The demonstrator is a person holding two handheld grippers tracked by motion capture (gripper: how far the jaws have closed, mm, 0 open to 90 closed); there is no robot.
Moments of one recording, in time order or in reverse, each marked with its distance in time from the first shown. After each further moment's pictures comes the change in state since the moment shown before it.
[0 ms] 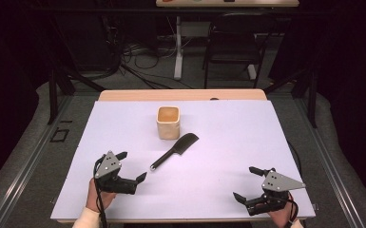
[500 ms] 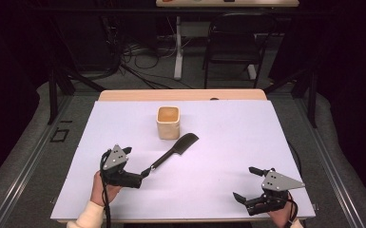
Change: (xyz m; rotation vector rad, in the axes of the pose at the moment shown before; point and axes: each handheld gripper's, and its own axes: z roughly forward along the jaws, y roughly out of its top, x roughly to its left) left arm 0.001 0.017 0.015 0.044 0.008 0.011; right arm -0.001 -0.001 0.001 0.006 0.003 0.006
